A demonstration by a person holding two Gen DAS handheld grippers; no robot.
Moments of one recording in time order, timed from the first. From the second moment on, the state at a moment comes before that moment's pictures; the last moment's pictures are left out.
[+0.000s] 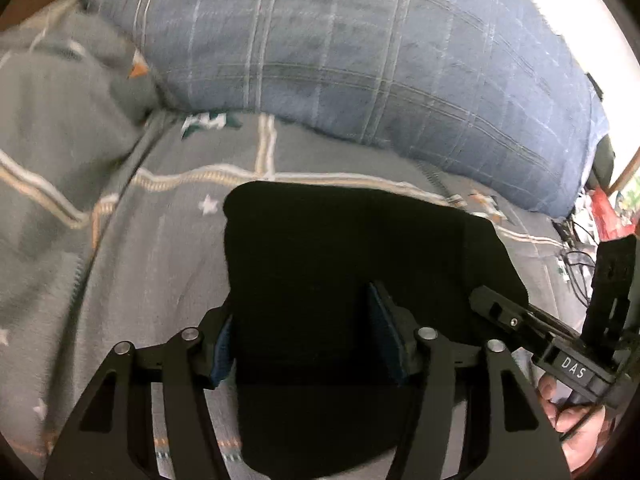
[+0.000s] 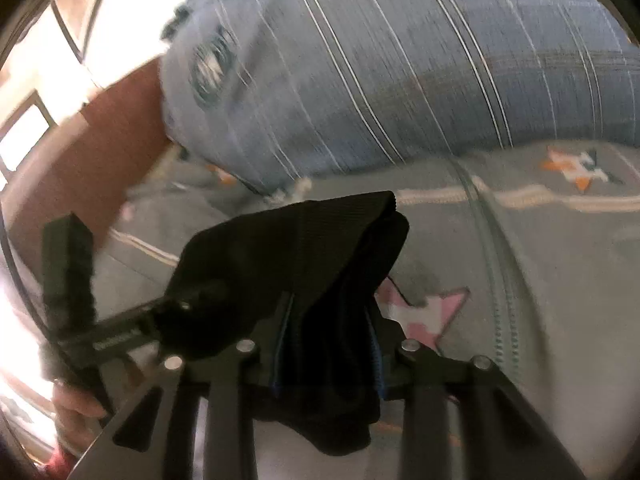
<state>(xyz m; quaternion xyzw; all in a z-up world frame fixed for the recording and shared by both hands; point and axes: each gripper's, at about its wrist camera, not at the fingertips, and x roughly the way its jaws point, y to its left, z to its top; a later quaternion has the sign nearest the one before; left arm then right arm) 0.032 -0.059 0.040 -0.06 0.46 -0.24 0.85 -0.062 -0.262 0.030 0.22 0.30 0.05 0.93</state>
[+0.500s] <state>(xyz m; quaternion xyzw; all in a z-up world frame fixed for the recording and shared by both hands) 0.043 -0.042 0.057 -0.07 0.42 -0.18 0.89 -0.097 -0.236 0.079 0.13 0.25 0.06 0.96</state>
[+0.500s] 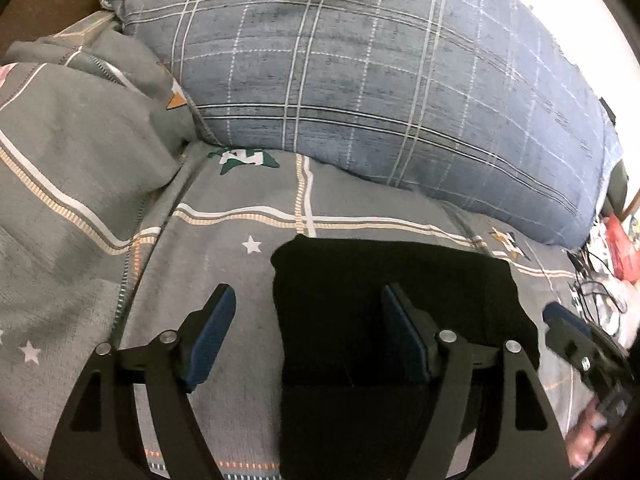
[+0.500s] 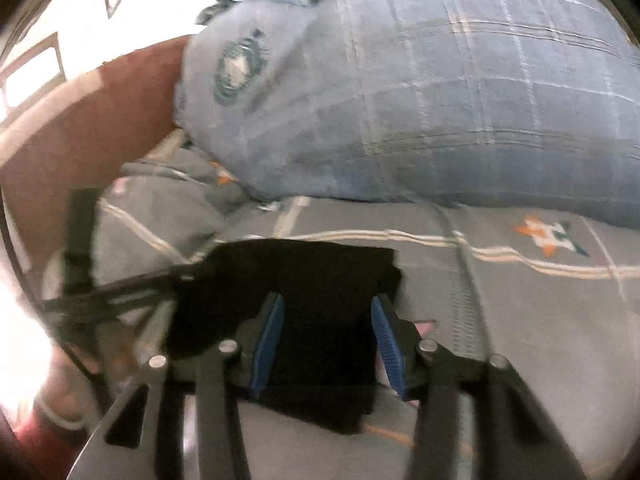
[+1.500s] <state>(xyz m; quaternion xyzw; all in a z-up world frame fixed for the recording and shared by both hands) 0.015 -0.045 0.061 -0.01 0.36 -0.15 0.92 -0.116 -0.216 0.070 0.13 0.25 0.00 0.96</state>
